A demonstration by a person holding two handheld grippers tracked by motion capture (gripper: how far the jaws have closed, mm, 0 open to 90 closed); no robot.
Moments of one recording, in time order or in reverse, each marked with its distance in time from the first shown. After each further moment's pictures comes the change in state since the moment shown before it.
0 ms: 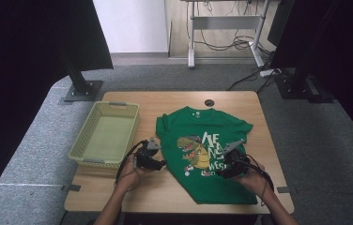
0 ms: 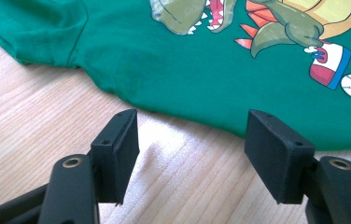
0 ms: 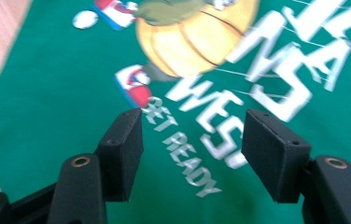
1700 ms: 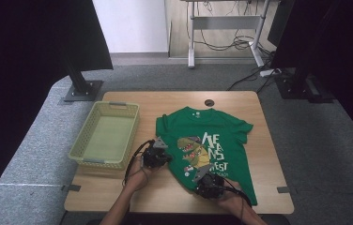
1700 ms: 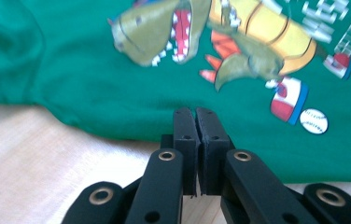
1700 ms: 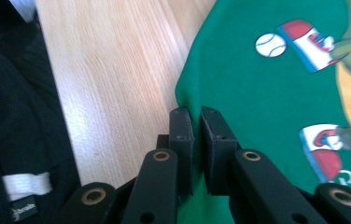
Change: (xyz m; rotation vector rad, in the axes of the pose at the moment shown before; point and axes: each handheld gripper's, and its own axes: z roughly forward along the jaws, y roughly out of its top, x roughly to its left) left arm -0.011 0.019 0.007 -0.046 -0.100 -0.015; right arm 0.098 0.016 0.029 0.037 0.108 -0.223
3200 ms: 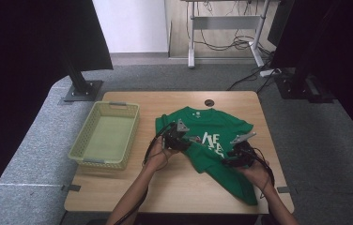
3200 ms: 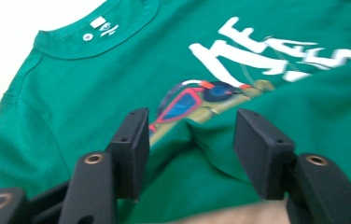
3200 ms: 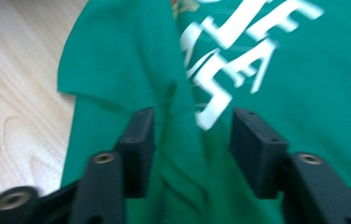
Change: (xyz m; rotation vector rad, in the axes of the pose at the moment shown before) left arm -0.033 0.072 0.042 0.018 0.004 0.163; right arm -0.143 -0.062 -0.048 -0.175 -0.180 0.354
